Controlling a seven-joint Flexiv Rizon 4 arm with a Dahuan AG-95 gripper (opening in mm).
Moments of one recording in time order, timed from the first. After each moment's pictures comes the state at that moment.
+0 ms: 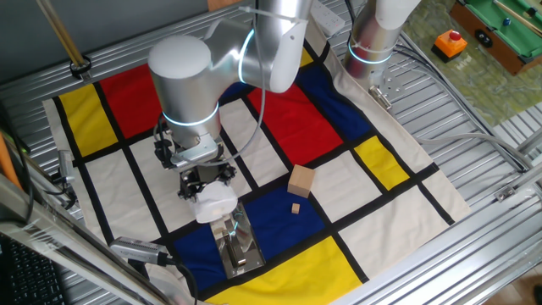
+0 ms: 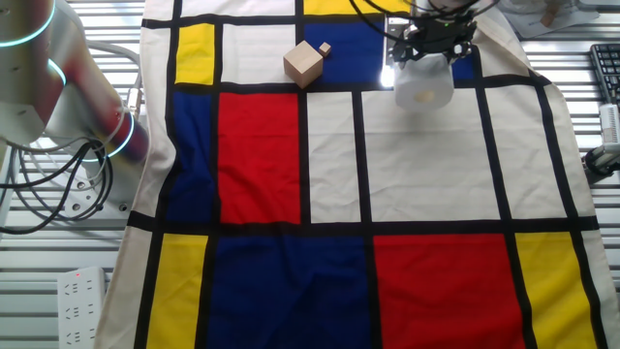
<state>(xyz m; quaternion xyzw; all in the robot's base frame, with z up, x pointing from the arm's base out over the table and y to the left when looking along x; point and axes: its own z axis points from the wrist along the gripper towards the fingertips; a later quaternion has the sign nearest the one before) 0.582 0.172 0.099 -0.72 0.69 0.02 0.07</state>
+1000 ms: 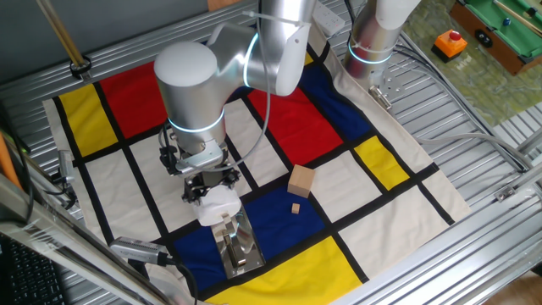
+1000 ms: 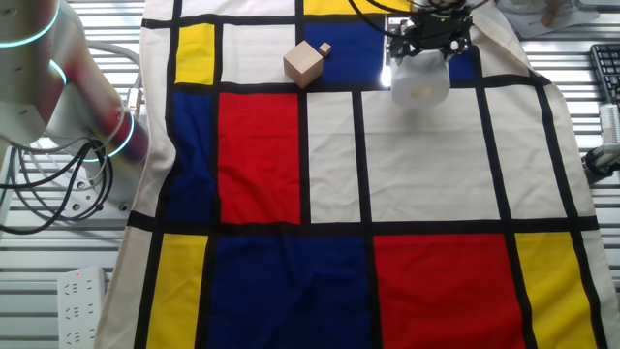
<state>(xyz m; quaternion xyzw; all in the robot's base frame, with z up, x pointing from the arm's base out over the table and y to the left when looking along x) 0.577 0.183 0.097 -0.71 0.70 0.02 0.06</state>
